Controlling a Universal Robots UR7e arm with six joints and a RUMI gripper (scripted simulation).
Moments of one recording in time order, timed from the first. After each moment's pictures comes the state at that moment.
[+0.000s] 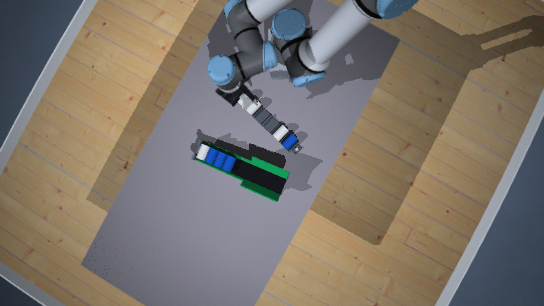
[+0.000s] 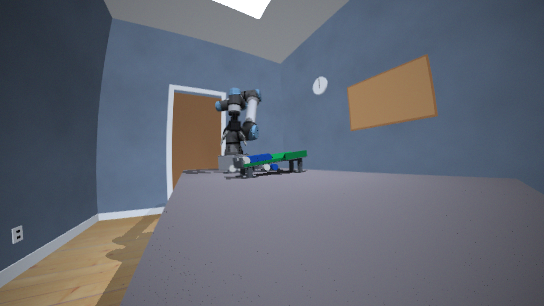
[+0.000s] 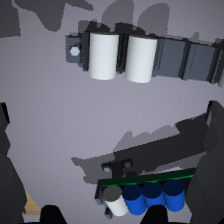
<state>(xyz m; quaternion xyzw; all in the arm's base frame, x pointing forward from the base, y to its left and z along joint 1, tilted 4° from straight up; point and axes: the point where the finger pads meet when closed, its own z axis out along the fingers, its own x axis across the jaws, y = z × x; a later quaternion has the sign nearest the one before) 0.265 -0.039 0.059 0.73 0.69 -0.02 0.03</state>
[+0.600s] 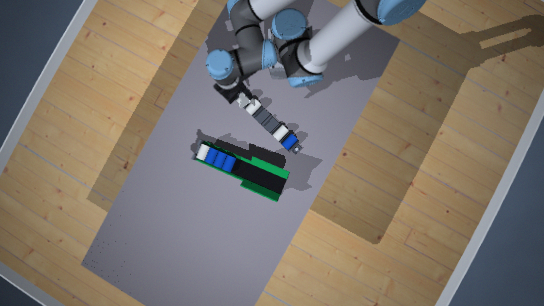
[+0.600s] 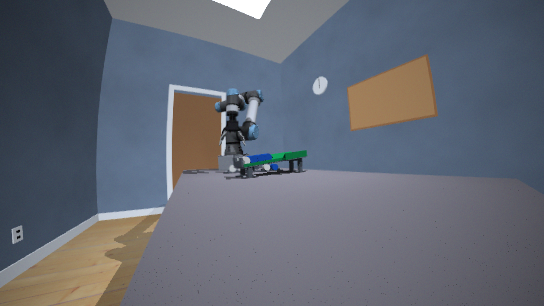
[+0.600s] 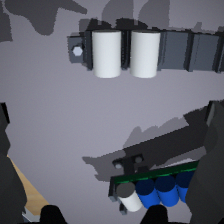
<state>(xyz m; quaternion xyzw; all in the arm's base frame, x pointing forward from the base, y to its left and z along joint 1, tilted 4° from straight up) 0.264 -0.047 0.058 0.75 0.66 0.00 0.03</state>
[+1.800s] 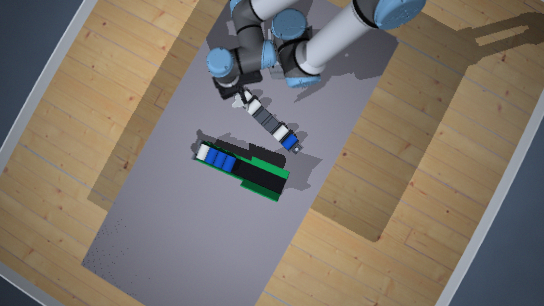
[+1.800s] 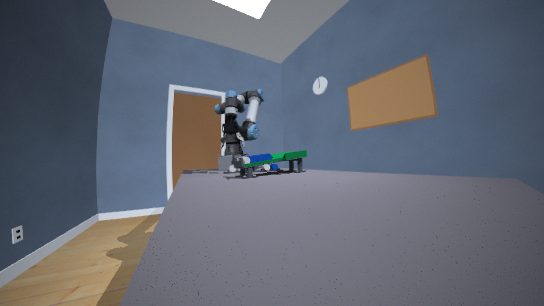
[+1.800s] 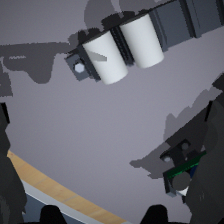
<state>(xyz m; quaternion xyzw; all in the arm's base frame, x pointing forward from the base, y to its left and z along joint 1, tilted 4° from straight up) 0.262 -0.046 0.045 0.88 0.48 0.01 0.03</state>
